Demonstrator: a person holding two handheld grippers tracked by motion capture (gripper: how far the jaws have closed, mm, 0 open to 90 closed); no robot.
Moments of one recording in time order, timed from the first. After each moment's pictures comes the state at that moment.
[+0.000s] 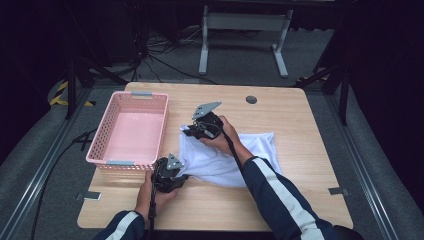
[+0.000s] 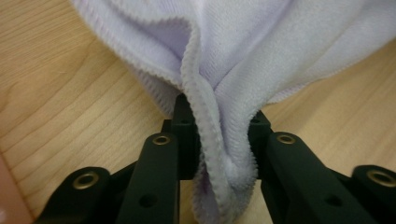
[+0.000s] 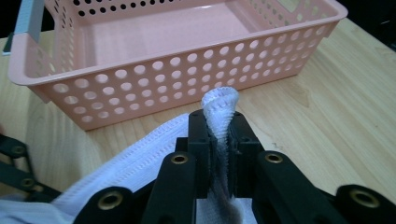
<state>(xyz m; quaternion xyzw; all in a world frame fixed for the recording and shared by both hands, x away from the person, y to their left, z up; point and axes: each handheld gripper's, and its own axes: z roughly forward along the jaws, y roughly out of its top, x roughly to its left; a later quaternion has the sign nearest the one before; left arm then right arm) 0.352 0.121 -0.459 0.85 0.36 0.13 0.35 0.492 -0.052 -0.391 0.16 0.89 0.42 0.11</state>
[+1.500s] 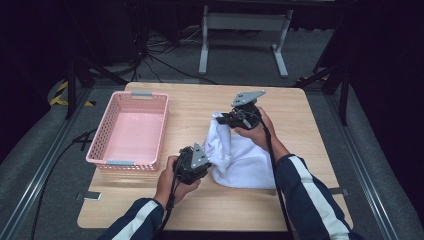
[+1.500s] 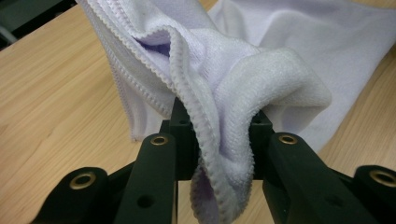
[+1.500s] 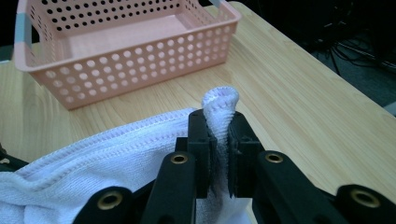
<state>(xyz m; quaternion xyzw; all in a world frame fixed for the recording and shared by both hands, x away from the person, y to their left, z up) 0.359 0.045 -0.409 0.86 0.24 0.21 0.39 0.490 -0.157 -0.345 0.21 0.86 0.44 0.14</state>
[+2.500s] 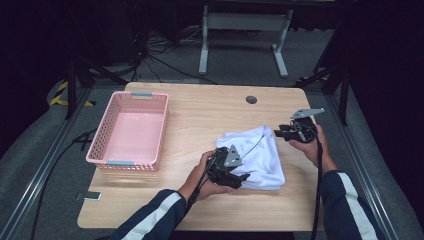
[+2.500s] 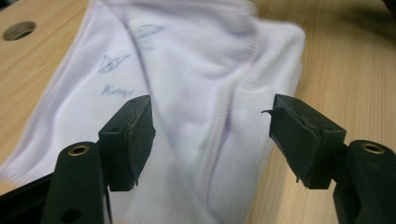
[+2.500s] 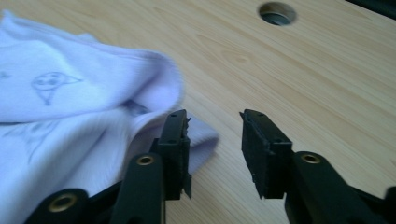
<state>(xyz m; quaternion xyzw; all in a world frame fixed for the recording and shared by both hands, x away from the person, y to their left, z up) 0.362 -0.016 -0.409 0.89 0.15 0.13 0.41 0.480 -0.339 -0.403 0.39 0.83 0.36 0.19</state>
